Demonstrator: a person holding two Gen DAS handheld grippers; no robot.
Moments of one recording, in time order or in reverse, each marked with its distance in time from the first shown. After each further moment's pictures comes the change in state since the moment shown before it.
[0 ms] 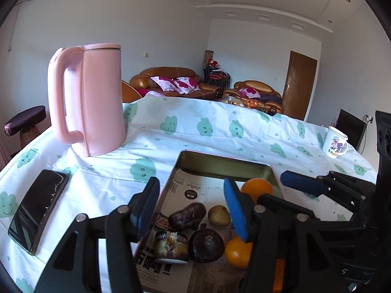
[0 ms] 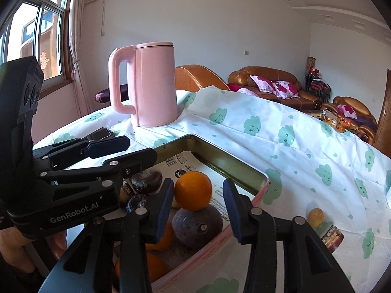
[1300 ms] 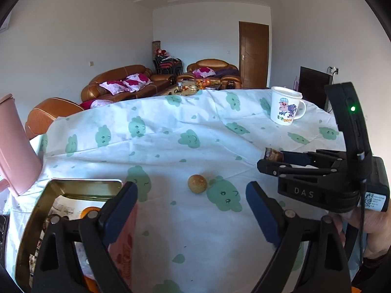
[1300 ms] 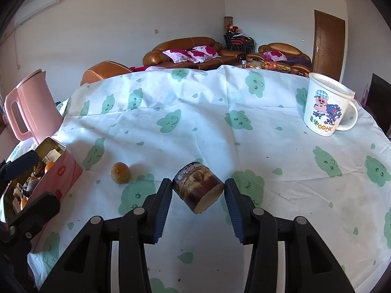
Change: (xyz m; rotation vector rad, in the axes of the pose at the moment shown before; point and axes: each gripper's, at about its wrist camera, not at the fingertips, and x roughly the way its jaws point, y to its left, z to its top) left arm 0.058 -0.194 0.001 0.279 0.113 -0.173; right arm -0.050 -0.213 -0.059 0.366 0.139 -0.326
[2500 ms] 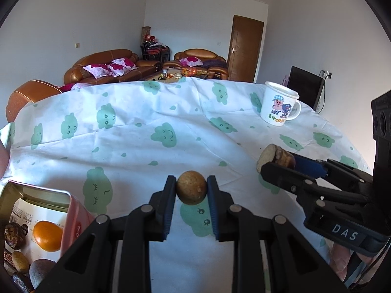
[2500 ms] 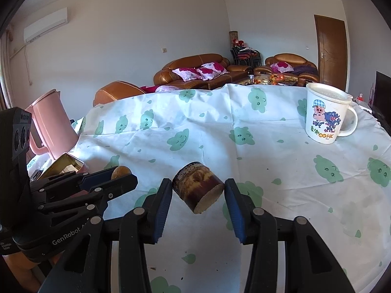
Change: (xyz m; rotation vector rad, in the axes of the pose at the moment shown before) left arm 0.039 -0.009 0.014 -0.060 0.043 -0.114; right arm -0.023 -0.004 -0.002 0.005 -0.128 0.093
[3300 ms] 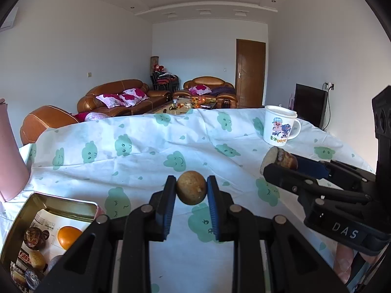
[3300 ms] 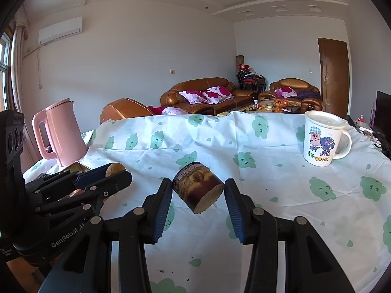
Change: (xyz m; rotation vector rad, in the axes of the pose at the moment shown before) left arm -0.038 -0.011 -0.009 0.043 -0.184 0.083; right arm -0.026 0.009 -0.003 -0.056 -0.144 0.012
